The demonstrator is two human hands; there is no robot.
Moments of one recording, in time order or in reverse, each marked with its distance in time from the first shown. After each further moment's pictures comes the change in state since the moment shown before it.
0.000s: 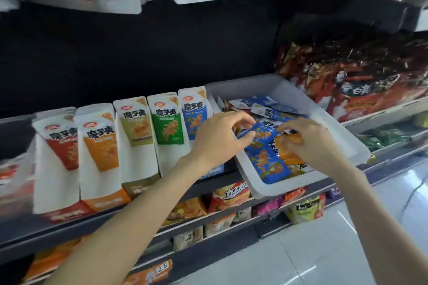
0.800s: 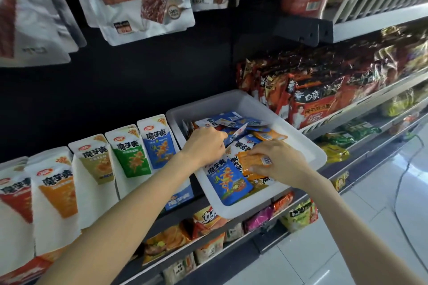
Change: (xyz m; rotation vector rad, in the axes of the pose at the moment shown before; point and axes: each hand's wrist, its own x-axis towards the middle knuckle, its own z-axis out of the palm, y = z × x) left_hand 0.072 0.005 0.050 0.554 -0.356 0.118; right_hand -0.004 0.044 -0.001 -0.063 -0.157 -0.092
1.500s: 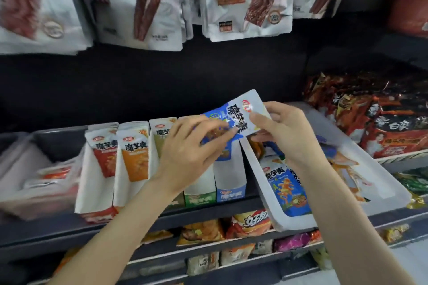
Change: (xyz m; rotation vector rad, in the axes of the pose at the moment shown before) left_hand -0.148 -0.074 -0.051 0.266 0.853 0.104; right_hand 0.044 -0.172 -0.036 1.107 0.121 -0.039
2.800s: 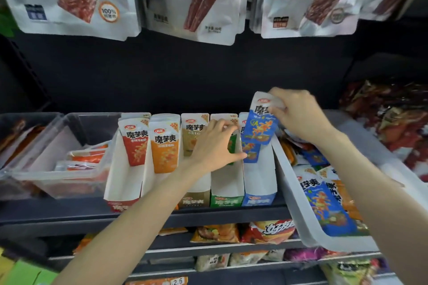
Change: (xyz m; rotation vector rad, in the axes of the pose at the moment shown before) left_hand -0.031 -0.041 0.060 -0.152 -0.749 -0.584; right_hand 0.095 0.027 0.016 -1.094 -0.111 -0.565
